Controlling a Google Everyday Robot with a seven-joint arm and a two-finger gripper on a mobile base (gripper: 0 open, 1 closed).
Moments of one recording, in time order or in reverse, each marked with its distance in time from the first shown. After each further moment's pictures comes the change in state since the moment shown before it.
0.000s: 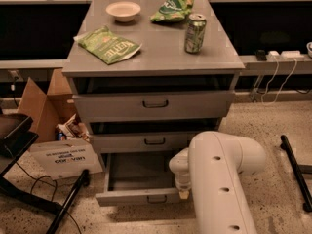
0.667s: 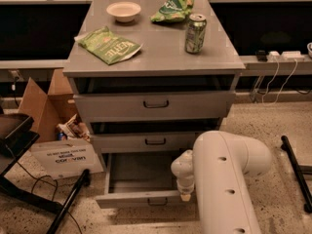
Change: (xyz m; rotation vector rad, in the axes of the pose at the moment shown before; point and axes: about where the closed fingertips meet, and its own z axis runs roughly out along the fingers) arm 0.007 0.014 -0.002 -0.003 -0.002 0.030
